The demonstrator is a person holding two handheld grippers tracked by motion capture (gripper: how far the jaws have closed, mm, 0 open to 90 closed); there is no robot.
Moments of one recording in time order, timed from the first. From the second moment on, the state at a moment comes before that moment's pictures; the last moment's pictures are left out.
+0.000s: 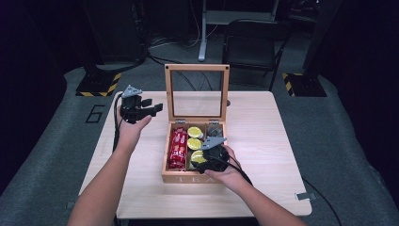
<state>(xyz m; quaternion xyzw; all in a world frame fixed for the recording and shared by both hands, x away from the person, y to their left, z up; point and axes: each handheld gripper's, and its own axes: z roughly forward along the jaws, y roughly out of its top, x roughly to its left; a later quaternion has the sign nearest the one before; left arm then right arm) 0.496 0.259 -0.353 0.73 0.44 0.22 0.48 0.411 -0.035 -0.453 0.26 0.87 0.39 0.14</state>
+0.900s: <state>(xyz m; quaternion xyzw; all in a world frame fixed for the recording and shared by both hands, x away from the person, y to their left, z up) 0.495 0.259 -0.354 0.73 0.44 0.22 0.48 0.412 -0.033 -0.454 0.26 0.87 0.38 0.14</state>
